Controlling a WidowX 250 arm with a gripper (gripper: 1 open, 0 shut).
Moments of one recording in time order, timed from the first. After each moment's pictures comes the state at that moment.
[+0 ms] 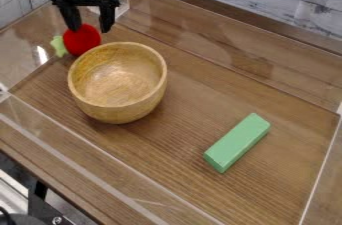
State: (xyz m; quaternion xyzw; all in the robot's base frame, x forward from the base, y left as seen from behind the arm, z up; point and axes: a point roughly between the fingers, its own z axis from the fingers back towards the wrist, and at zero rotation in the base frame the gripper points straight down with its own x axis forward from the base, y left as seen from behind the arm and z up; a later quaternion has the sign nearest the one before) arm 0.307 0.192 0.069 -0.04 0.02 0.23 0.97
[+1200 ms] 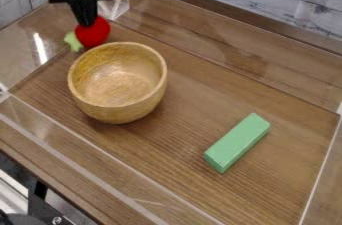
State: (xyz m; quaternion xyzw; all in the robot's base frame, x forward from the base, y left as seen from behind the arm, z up) arm 0.321 0.199 0.071 -0.06 0.02 0.24 0.97
